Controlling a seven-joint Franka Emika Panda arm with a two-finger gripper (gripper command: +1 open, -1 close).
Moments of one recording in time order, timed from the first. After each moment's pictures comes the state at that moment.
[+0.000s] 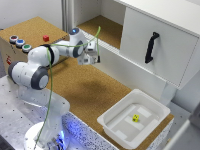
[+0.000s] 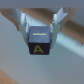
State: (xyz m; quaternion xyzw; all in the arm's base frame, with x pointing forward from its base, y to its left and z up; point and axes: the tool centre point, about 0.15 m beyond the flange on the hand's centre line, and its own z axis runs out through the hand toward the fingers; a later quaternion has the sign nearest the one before) arm 0.453 0.127 0.485 0.90 0.28 0.32 0.10
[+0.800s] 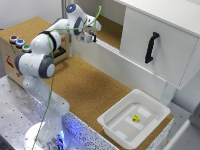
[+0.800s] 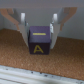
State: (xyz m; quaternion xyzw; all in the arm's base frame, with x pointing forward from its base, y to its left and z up) arm 0.595 0.163 0.540 0.95 0.11 0.30 0.02
